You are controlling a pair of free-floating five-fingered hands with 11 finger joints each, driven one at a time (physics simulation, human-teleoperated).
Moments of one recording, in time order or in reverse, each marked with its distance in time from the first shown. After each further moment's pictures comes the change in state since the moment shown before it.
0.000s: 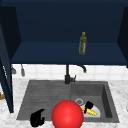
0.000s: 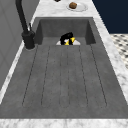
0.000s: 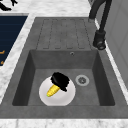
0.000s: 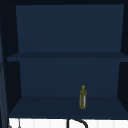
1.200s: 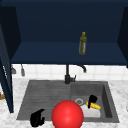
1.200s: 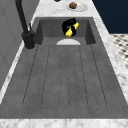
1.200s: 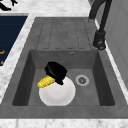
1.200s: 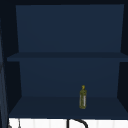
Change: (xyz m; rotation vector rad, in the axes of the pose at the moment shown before) left hand 0.000 0.000 0.000 0.000 0.000 0.000; right hand 0.006 -0.101 0.056 -0.044 0.032 0.085
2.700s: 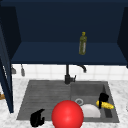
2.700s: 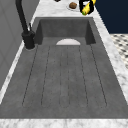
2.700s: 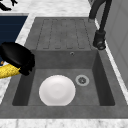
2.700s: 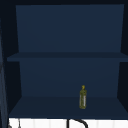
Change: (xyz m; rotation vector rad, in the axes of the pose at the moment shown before) left hand 0.000 0.000 0.000 0.000 0.000 0.000; right hand -0.078 -0.128 0.151 -0.053 -0.028 0.080
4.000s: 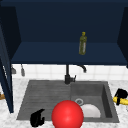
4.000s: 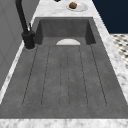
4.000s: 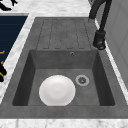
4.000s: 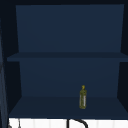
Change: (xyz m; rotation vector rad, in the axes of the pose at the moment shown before) left hand 0.000 0.000 0.000 0.000 0.000 0.000; right hand -0.124 -0.105 0.029 -0.028 -0.093 -0.039
